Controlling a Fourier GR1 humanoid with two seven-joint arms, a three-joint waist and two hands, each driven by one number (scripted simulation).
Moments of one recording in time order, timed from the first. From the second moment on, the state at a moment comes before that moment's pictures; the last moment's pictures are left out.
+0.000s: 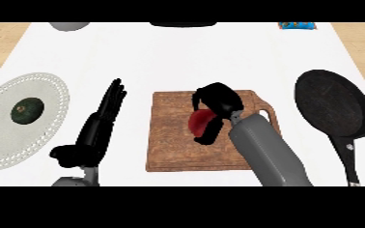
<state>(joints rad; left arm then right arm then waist) -0.03 0.10 -0.19 -1.58 0.06 0.08 -0.11 -0.58 -0.05 0.36 -1.00 0.95 0.25 -0.03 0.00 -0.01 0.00</state>
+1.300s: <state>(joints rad) -0.02 0.10 -0.17 -1.58 0.06 0.07 -0.11 -0.44 -0.03 0.17 -1.55 1.32 -0.28 1.00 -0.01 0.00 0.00</state>
